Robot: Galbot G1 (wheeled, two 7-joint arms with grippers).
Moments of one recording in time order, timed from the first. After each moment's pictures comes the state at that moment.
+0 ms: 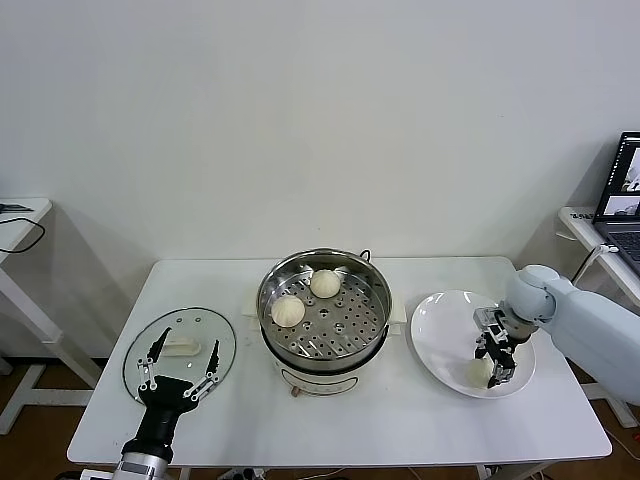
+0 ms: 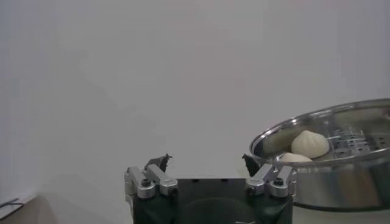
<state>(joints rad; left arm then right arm) 1.74 -1.49 -0.65 -2.23 0.20 -0.10 0.11 -0.13 0.63 -0.68 1.24 -0.21 -0.16 -1.30</state>
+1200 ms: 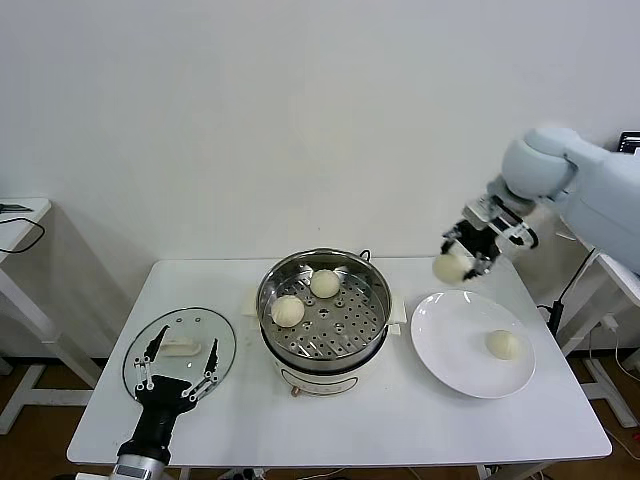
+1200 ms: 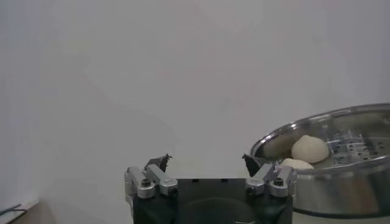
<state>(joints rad) 1.77 -1.49 -0.65 -2.27 0.21 -0.09 0.10 0.67 0.71 -1.12 1.49 0.01 0.09 -1.35</state>
